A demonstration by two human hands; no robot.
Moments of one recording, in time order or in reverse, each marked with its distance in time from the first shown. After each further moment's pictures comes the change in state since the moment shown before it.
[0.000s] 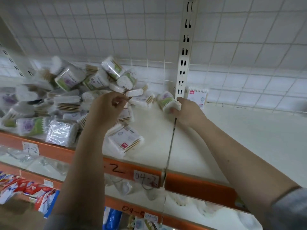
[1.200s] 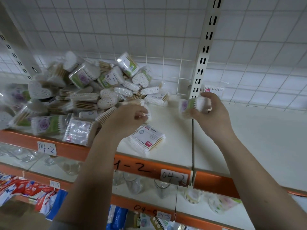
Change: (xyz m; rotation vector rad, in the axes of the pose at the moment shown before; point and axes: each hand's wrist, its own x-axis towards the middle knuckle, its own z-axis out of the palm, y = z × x) left_hand -0.013 -0.024 -0.013 -0.093 -0.429 -0.005; right_hand -0.054 -0.039 0.006 0.465 0.393 0.139
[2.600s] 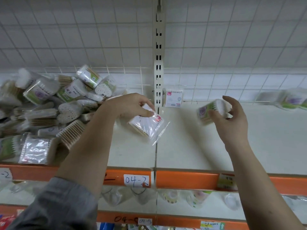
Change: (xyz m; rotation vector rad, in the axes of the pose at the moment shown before) left_hand 0.066 0.105 0.023 0.075 -0.434 0.142; right_hand -0.018 0.055 -0.112 0.231 0.374 0.175
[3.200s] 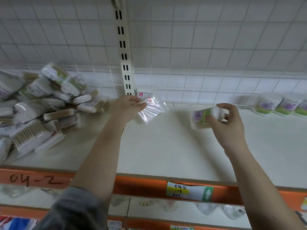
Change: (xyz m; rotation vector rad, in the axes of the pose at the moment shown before) left_hand 0.069 0.053 0.087 -0.628 0.569 -0.180; right_hand 0.063 0.031 -0.083 -0.065 -0.088 0.024
